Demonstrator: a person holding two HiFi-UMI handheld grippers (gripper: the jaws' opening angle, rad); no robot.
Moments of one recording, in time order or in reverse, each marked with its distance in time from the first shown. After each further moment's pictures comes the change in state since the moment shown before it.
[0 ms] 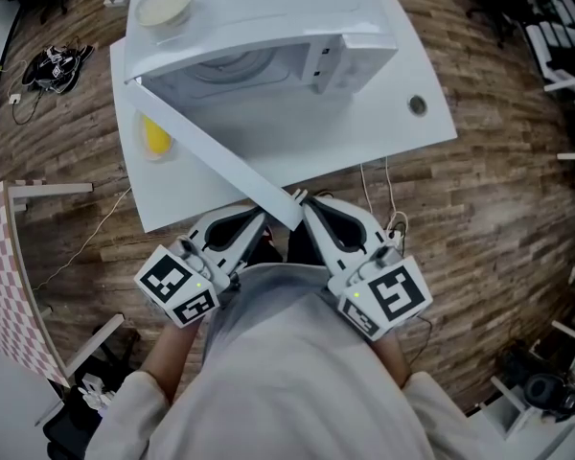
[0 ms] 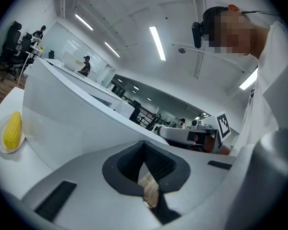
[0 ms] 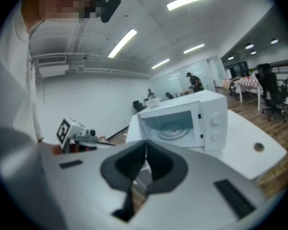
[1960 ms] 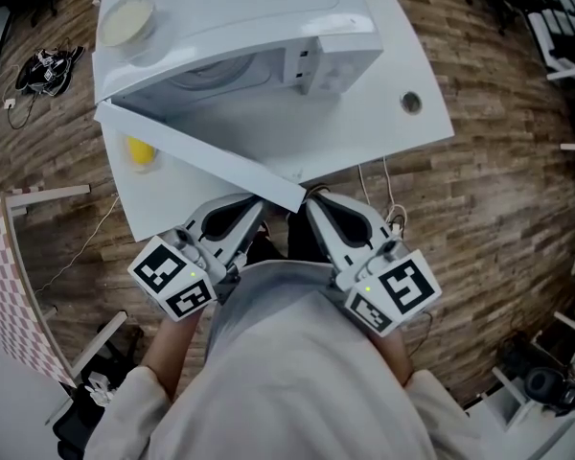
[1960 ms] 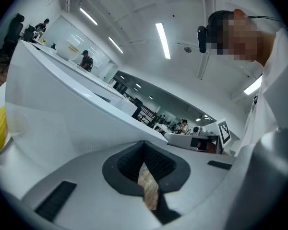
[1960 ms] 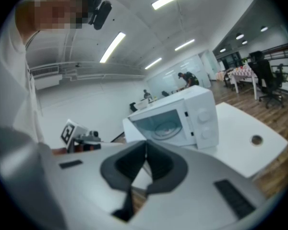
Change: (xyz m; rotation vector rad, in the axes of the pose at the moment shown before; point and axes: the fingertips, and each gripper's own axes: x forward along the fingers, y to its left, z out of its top) left arm 0.052 0.016 0.018 -0.061 0.029 0.000; right arm 0.000 -0.054 0.008 0.118 -0.004 0.002
